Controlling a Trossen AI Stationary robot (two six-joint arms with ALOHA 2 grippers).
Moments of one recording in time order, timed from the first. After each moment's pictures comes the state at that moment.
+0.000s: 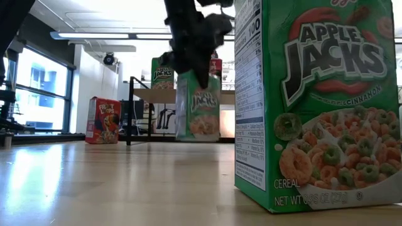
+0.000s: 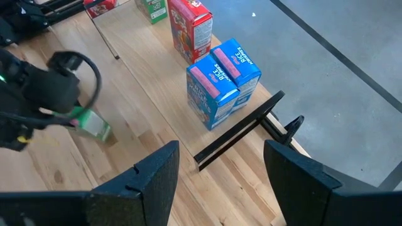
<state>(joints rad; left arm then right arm) 0.01 1.96 1.73 -1.04 -0.12 -0.60 -0.51 1.34 2.08 -1.57 0.10 0.08</state>
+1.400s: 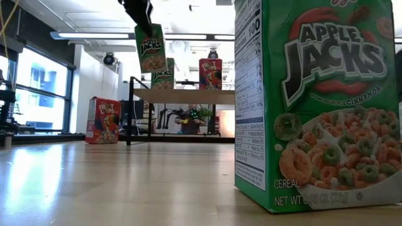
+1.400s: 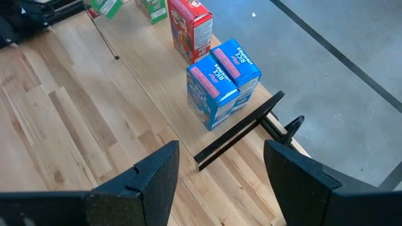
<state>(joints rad) 0.37 1.48 1.73 -1.28 -0.26 0.45 -0.51 1.34 2.08 -1.57 0.10 0.08</state>
